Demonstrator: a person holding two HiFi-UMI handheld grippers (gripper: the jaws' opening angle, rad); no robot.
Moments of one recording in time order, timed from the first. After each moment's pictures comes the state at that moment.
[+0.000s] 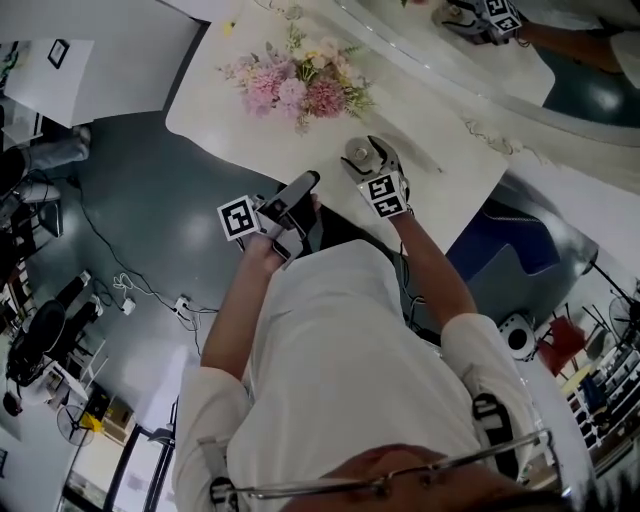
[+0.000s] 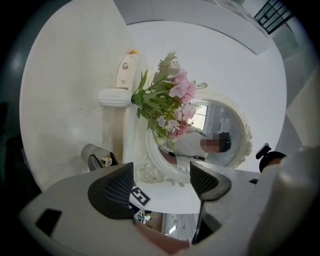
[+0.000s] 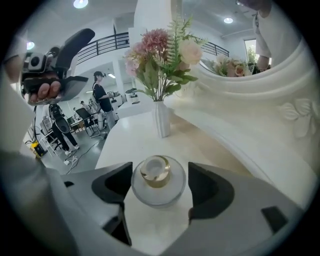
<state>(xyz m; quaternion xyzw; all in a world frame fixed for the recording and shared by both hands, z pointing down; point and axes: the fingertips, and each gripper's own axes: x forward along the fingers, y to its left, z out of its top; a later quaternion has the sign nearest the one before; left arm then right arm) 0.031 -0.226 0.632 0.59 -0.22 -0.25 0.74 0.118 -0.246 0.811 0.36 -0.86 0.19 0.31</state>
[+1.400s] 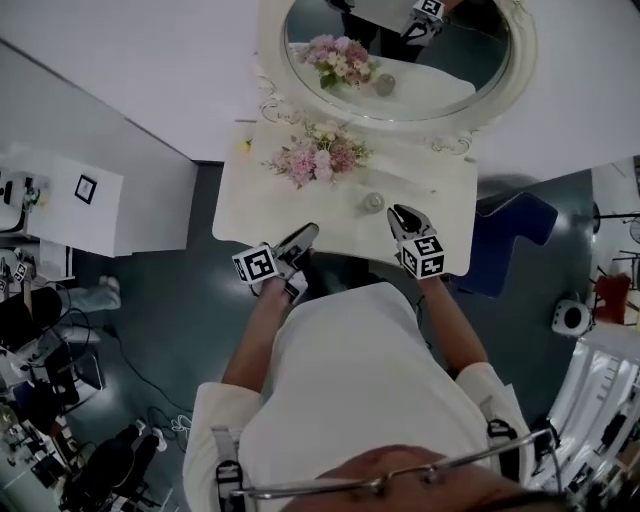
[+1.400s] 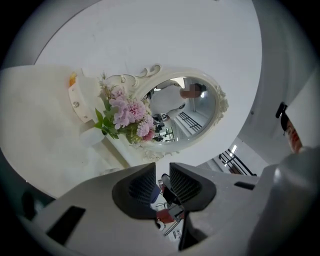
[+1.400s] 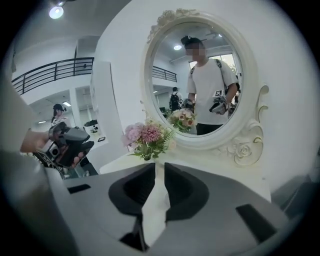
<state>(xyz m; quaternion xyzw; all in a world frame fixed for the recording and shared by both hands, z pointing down) -0.069 -0.229 0.567 0.80 -0.12 -0.06 0.59 0.129 -0.192 0.600 0.61 -0.74 0.22 0.17</state>
